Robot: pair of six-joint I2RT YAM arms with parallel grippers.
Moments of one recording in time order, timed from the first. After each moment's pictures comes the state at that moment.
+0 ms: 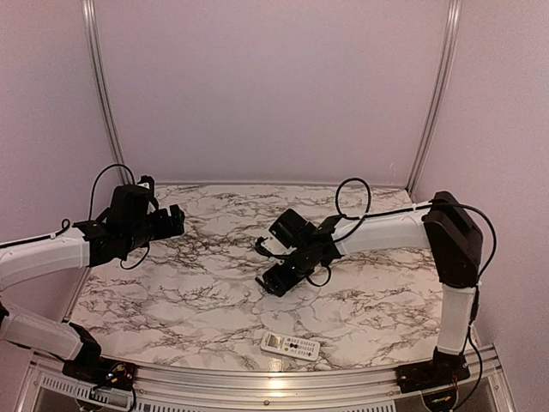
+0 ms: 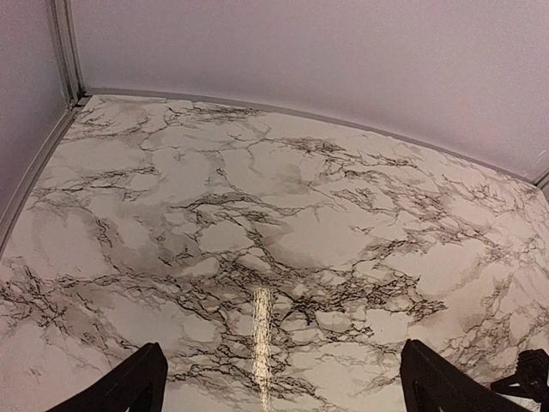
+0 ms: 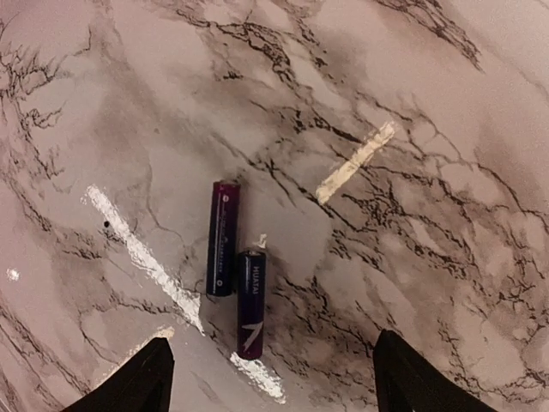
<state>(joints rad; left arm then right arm) -0.56 1.23 0.75 -0.06 -0.37 -0.49 0.92 2.01 1.36 -0.46 -0.06 0.14</state>
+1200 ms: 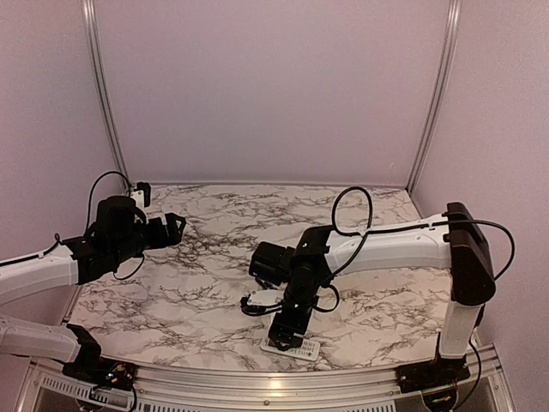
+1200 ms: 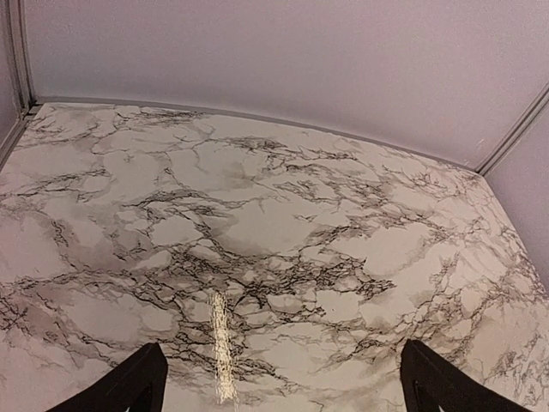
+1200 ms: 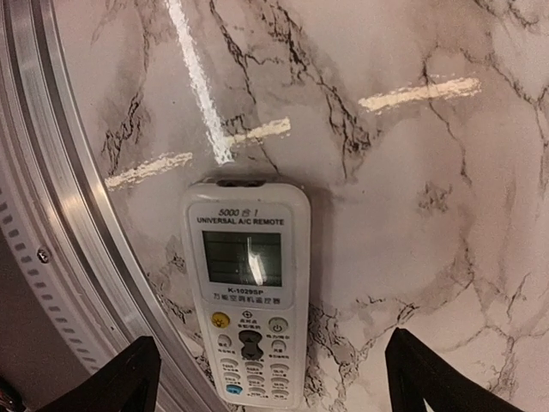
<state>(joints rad) -0.56 1.08 0.61 0.06 -0.21 -0.47 1.17 1.90 1.43 -0.99 -0.18 -0.08</state>
